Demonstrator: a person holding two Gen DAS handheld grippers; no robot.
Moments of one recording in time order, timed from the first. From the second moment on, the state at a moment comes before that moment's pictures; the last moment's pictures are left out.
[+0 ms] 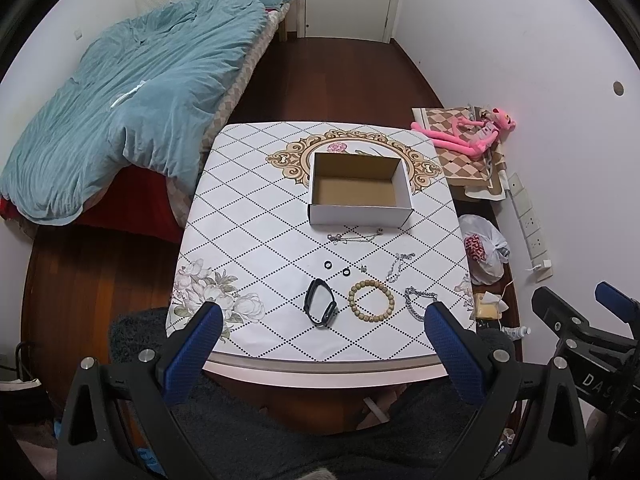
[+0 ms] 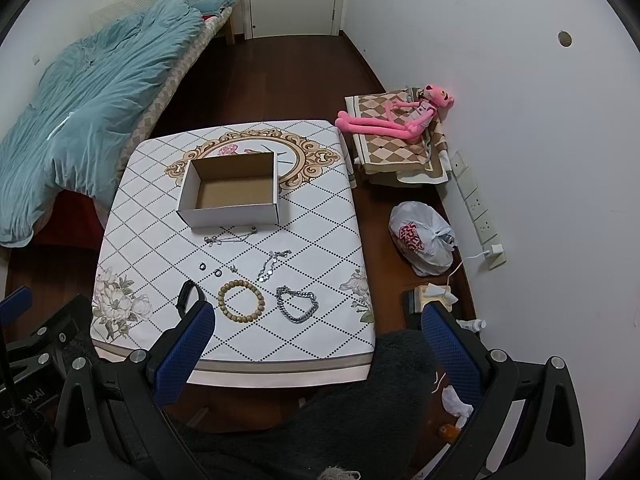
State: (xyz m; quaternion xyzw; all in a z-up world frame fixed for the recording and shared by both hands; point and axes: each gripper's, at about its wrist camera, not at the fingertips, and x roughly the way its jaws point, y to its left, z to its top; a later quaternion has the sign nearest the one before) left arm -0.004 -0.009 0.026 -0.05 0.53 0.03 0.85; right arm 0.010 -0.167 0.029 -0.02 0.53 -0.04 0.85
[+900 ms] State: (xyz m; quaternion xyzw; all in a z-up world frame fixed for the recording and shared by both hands) left arm -0.008 -0.007 0.030 -0.05 0.53 0.03 0.85; right arm 0.009 -0.165 0.036 -0.02 0.52 -0.04 0.85
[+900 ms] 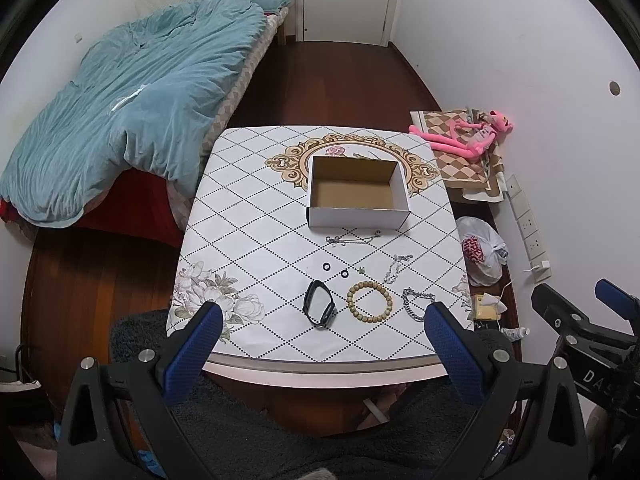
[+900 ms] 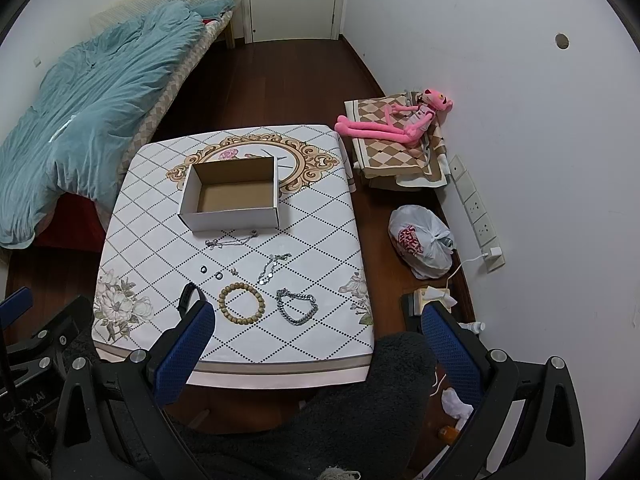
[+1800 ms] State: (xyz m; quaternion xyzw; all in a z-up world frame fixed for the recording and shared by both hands) left arm 0.066 0.028 -0.148 0.02 0.62 0.08 0.78; right arm 0.084 -0.137 -0.169 -0.01 0.63 0.00 0.78
